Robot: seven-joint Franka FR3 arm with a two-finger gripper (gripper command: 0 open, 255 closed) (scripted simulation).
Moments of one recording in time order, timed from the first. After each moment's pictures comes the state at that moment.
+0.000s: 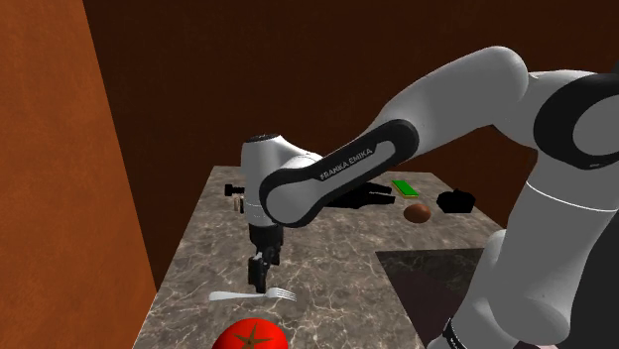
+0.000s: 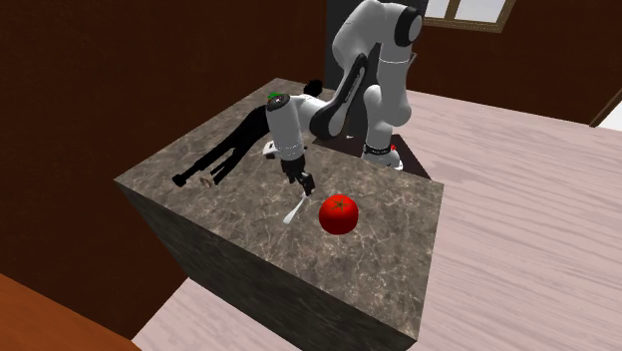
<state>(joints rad) 0.26 0.05 0.35 -2.21 0.10 2.15 -0.03</state>
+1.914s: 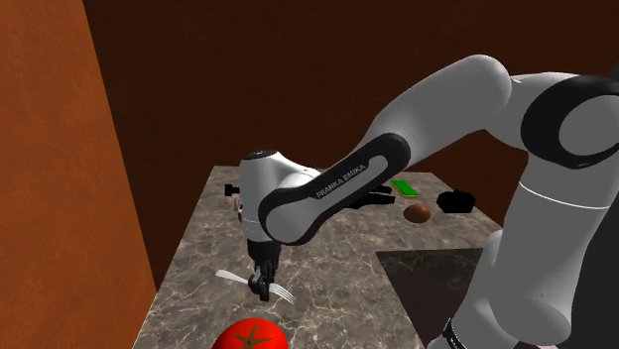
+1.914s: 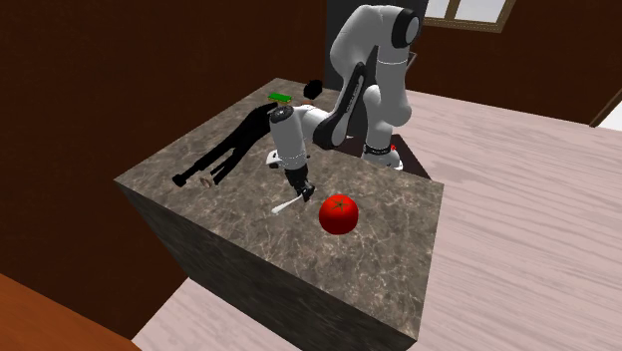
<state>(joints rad) 0.27 0.10 0.36 -2.24 0.08 2.22 -0.01</state>
